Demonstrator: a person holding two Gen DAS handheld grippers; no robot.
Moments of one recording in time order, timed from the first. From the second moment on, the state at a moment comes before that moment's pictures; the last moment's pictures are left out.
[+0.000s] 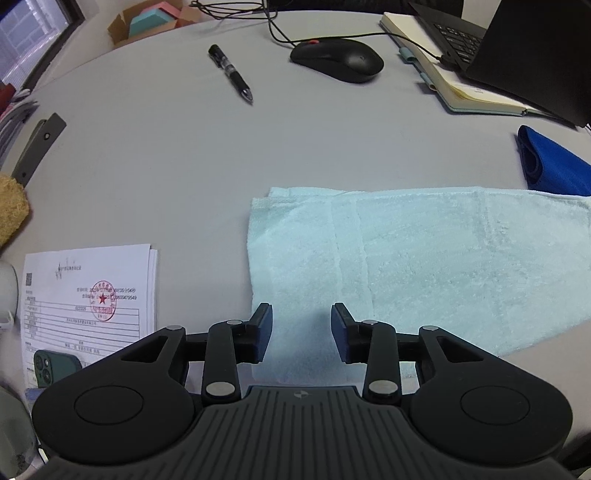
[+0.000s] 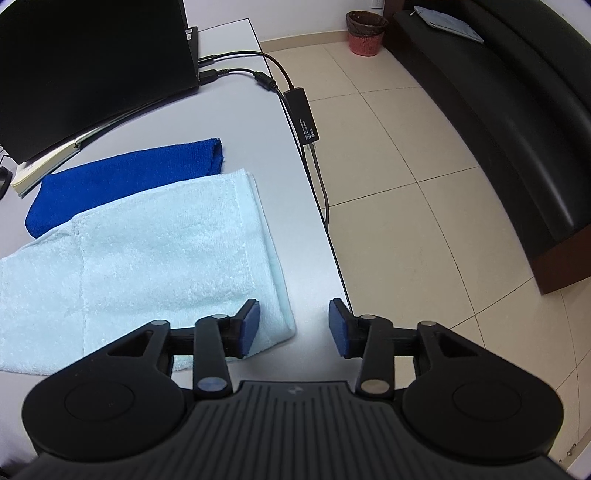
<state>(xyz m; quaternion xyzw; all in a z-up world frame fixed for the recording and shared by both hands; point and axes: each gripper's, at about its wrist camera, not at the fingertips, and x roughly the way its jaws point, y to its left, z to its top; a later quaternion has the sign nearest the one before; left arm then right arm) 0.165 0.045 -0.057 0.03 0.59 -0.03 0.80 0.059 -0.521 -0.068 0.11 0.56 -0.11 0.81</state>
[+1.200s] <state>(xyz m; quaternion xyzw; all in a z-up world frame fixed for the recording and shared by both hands) 0.111 0.038 -0.049 0.00 0.60 -0.05 0.80 0.051 -0.508 -0.084 0.12 0.57 -0.08 0.81</state>
